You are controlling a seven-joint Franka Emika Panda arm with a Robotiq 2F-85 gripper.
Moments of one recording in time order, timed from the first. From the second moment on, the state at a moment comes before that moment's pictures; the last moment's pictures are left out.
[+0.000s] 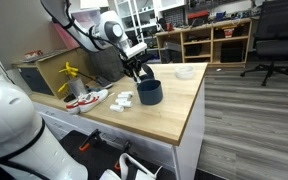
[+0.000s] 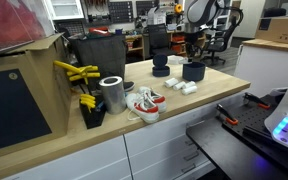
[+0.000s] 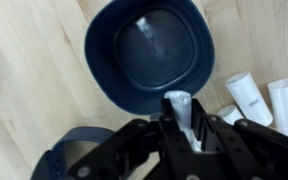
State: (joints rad) arm -0.05 0.08 0.08 -2.40 -0.26 2.57 -0.92
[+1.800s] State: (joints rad) arm 0.04 0.35 0.06 -2.20 -0.45 2.40 -1.19
